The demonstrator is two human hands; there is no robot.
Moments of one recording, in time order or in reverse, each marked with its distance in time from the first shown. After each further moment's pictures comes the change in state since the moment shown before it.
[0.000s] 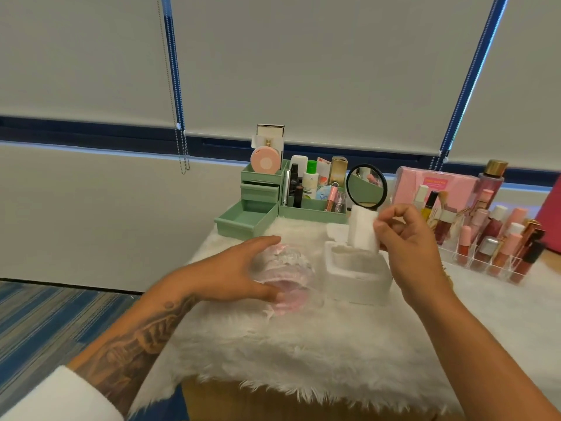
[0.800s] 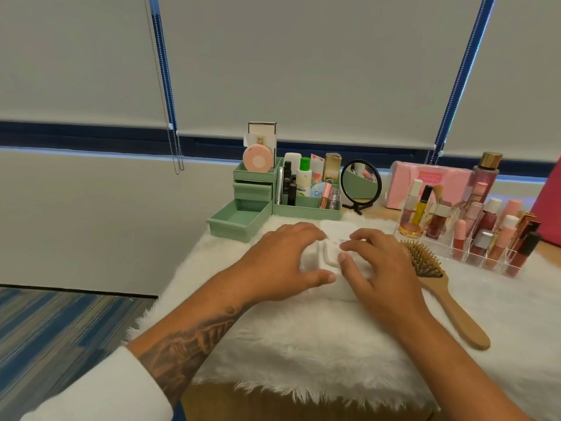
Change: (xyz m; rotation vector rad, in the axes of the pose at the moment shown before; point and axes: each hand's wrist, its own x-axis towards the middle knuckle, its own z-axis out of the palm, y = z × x) left_hand 0.041 0.059 0.034 0.263 0.261 0.238; right_hand -0.020 0.046 0.000 -0.684 -0.099 -0.478
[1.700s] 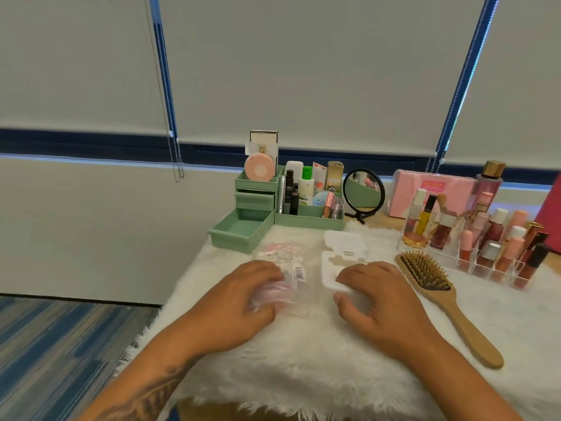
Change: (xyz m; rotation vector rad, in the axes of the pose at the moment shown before) left_hand -0.059 -0.067 0.015 -0.196 0.073 -0.030; right_hand -0.009 -0.002 -0.001 -0.022 -0.181 -0.188
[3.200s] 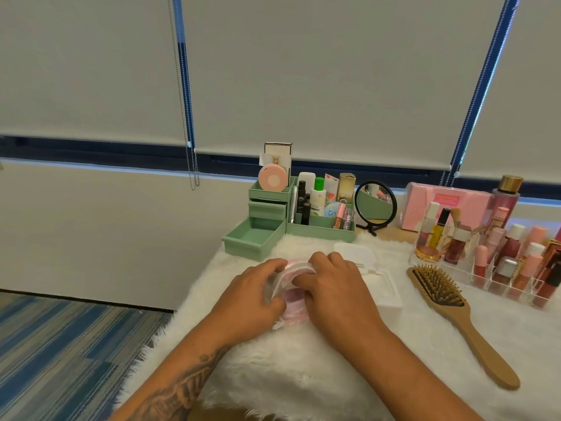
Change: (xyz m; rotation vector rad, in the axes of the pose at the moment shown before) left_hand 0.014 0.008 0.007 -0.135 0.108 -0.259; right_hand 0.049 -0.071 0.030 -0.238 -0.120 -0.028
